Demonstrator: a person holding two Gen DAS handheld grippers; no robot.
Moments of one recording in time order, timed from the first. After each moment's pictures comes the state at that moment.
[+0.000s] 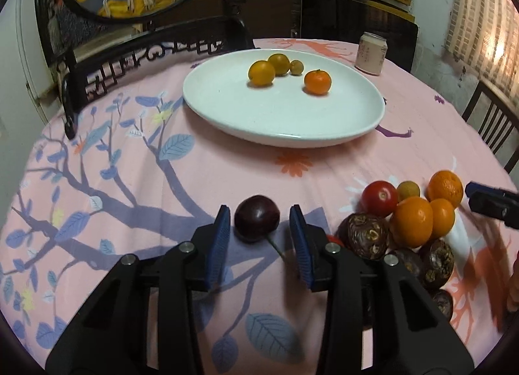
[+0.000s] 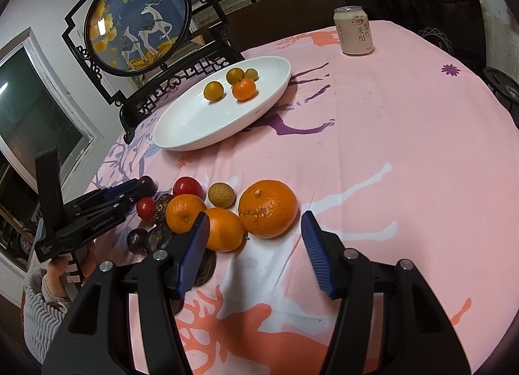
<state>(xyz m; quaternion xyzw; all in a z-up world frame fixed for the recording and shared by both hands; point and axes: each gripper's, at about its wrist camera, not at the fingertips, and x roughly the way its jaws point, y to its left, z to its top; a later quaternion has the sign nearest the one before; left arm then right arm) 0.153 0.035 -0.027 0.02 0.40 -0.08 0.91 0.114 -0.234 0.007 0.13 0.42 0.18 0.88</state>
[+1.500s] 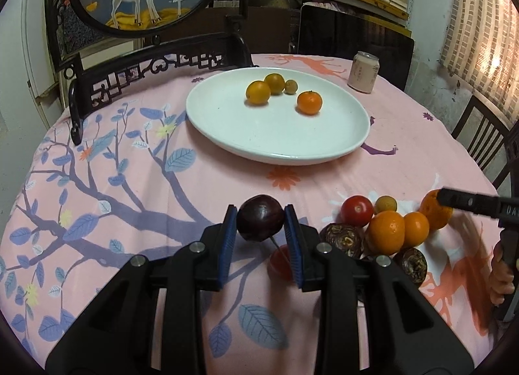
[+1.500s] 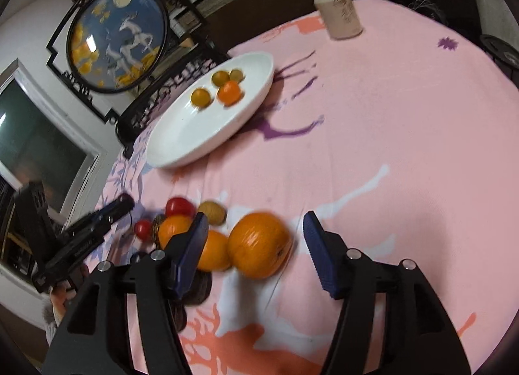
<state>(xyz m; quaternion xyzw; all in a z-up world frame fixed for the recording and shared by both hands) 0.136 0.035 -0.003 0.02 0.37 -0.08 0.92 0.135 -0.249 -0.004 0.19 0.45 0.19 0.85</state>
